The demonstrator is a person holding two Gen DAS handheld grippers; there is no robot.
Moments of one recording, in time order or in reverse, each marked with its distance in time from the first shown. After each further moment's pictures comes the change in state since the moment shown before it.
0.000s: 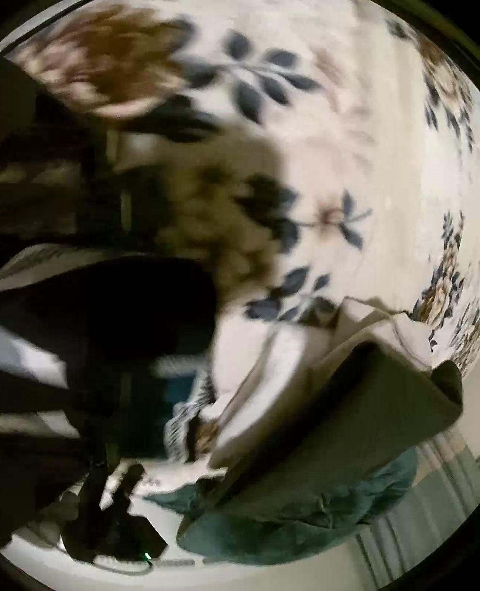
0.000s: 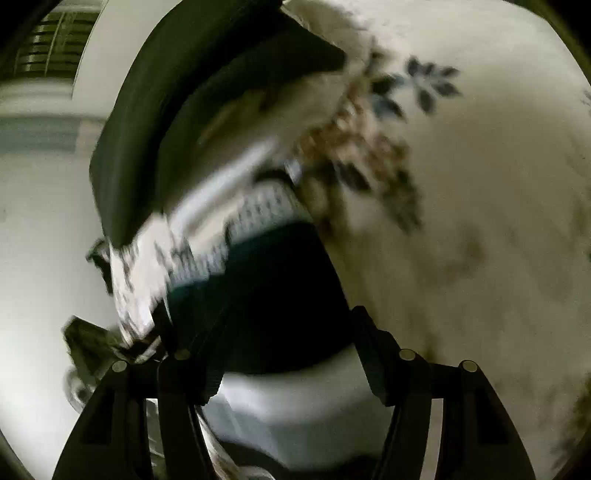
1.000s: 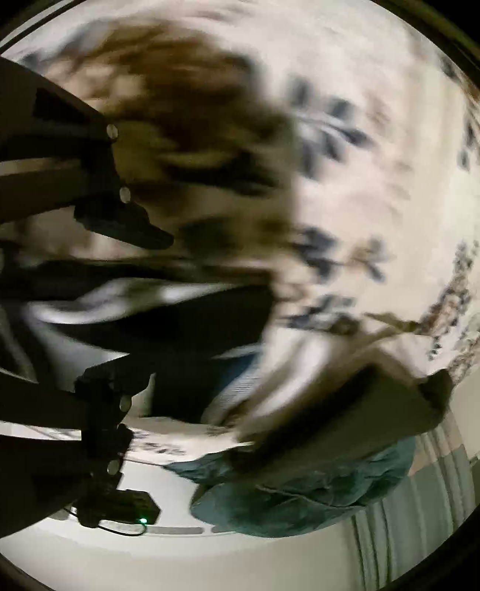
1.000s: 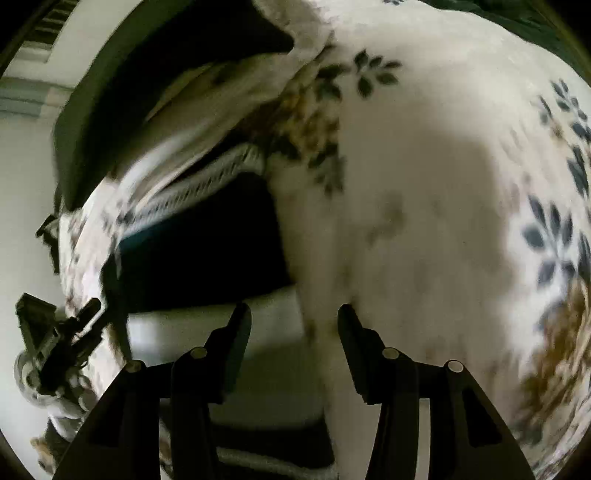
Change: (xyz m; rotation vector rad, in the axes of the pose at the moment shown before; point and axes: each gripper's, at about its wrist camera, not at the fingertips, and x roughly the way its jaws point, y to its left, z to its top) left arm -0.054 0.055 -0.041 -0.056 0.094 -0.146; right arm -0.041 -0.028 -0.051 -0.098 0.054 -0.249
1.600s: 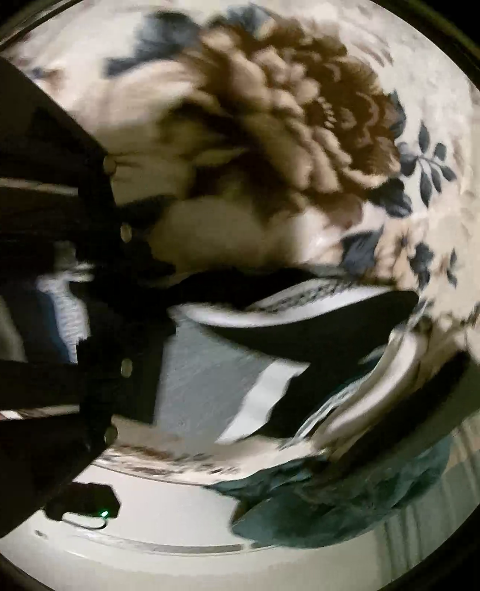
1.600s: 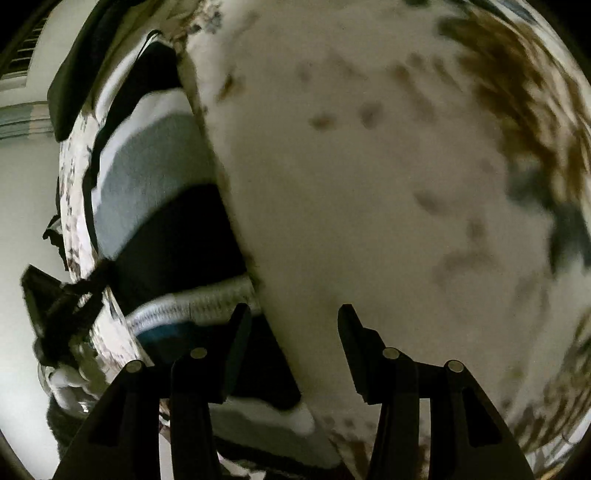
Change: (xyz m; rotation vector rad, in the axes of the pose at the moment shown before) left arm -0.010 0.002 -0.091 0.054 0.058 0.075; right arm 0.004 -0.094 -0.179 0.163 0.122 0.056
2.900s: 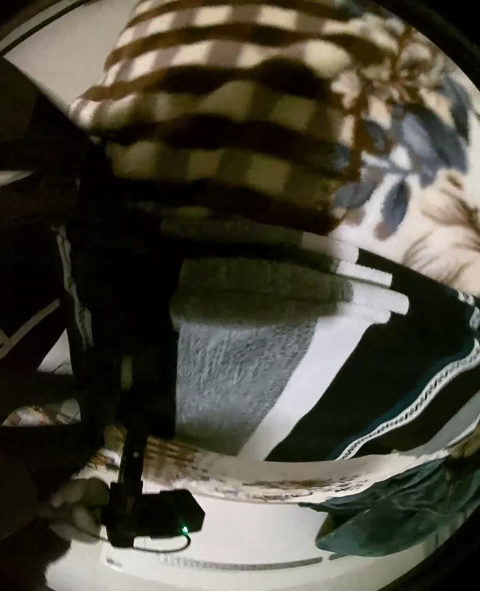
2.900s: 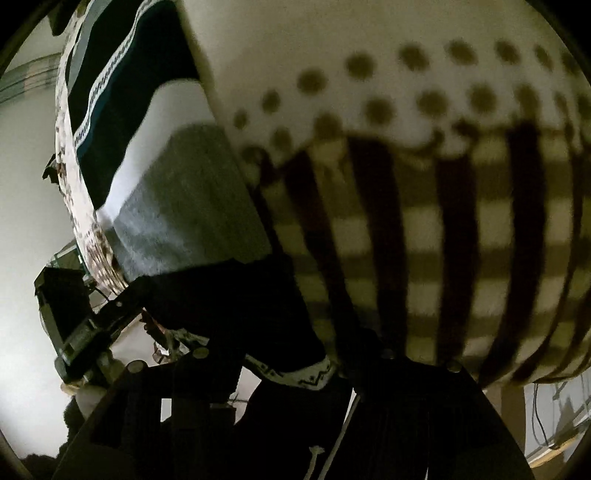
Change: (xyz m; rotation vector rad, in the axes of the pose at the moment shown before) left arm 0.002 0.041 -0.245 -0.022 0.197 0.064; right arm 0.108 0.002 -0.194 -0.019 0.264 0.053
